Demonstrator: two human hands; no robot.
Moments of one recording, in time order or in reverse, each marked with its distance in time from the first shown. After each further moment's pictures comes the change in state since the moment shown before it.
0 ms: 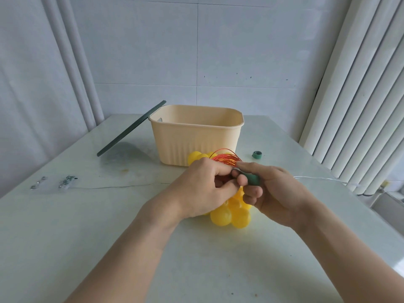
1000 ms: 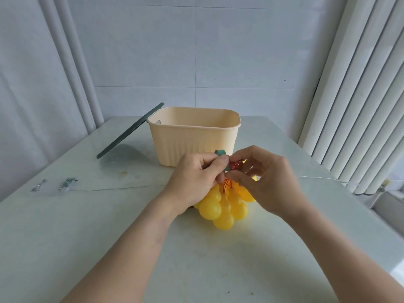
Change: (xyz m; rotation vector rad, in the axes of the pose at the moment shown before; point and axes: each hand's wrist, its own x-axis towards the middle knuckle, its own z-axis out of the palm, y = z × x) left_hand 0.008 0.001 0.003 -0.257 0.257 -0.118; right_hand 0.008 0.009 -0.015 -0.817 0.195 -0.761
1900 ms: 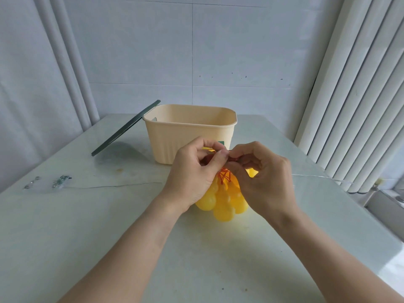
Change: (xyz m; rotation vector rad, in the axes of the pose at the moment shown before) left_hand 0.004 -0.006 0.012 -0.200 0.135 0.053; right_hand -0.007 -0.011 0.015 -0.062 0.265 -0.059
